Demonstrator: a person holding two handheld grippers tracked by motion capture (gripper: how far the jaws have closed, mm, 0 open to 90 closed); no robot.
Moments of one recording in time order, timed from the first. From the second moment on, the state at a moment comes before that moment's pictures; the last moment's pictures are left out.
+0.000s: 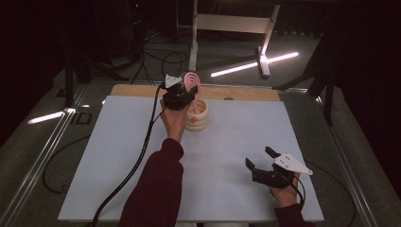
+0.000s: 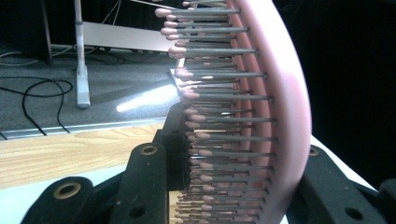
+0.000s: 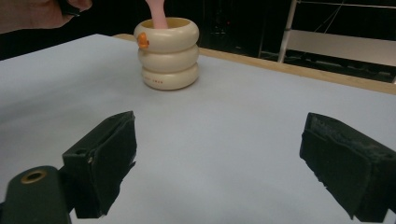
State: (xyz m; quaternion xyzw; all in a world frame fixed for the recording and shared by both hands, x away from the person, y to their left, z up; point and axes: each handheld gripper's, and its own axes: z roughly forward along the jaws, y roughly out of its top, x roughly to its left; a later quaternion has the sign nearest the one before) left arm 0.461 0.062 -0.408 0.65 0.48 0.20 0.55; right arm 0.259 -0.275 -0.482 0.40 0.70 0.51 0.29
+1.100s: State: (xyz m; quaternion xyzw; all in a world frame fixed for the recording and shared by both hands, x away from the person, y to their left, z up) left arm 0.466 0.076 -0.436 0.64 0.51 0.17 0.55; right arm 0.258 -0.275 -0.482 0.41 0.70 0.51 0.28
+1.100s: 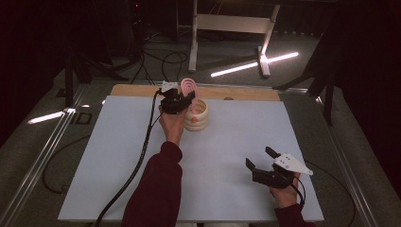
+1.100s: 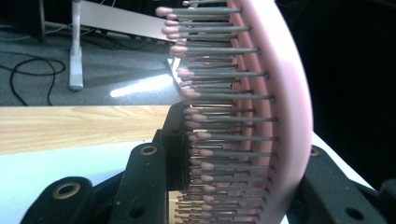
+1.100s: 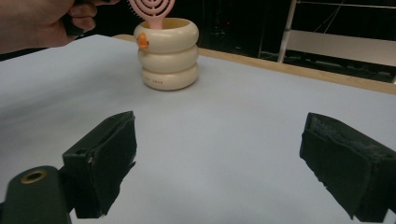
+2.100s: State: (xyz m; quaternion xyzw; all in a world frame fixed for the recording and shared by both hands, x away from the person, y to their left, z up) left arm 0.468 0.089 -0.437 0.65 0.53 0.18 0.51; right arm 0.258 -0.273 -0.482 0.40 0.70 0.51 0.28
